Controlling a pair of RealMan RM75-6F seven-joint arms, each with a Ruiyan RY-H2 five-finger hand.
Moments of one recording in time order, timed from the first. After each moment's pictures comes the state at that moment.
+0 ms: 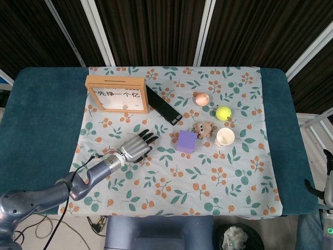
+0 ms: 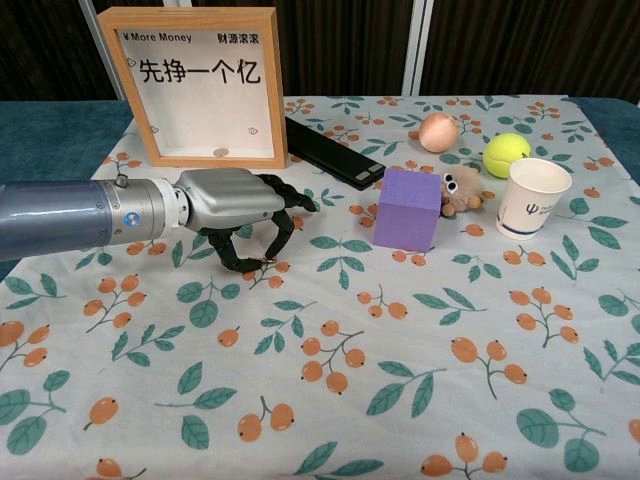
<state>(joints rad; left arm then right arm) -1.01 -1.74 0.00 -1.00 1.51 0.68 0.05 0.03 -1.12 0.21 -1.76 -1.12 1.52 -0.22</state>
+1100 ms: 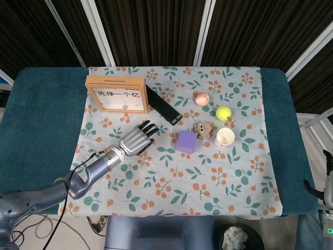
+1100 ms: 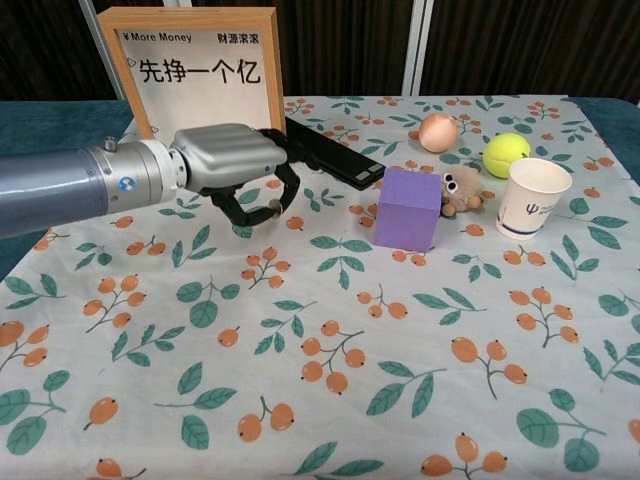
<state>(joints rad) -0.99 -1.70 -0.07 -1.03 1.50 0.80 0.08 0.03 -1.12 0.21 -1.77 -1.11 1.51 -0.21</state>
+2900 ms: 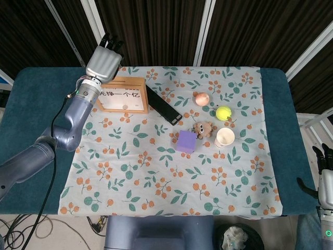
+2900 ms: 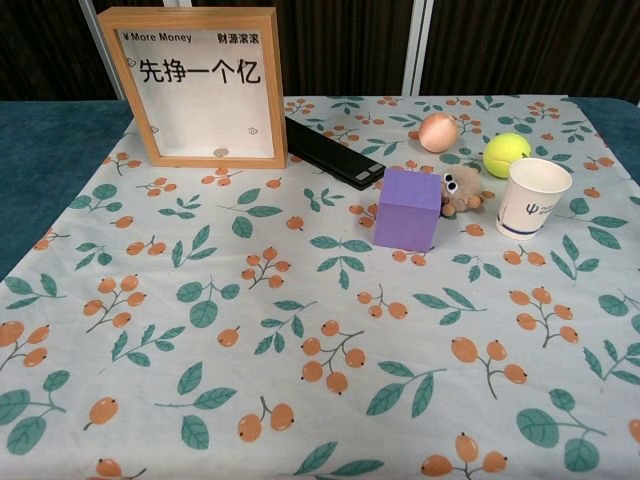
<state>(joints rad) -1.23 -1.43 -0.25 -0.90 0.95 0.70 0.41 0.03 -1.12 0.16 -1.70 -1.30 1.53 -0.11</state>
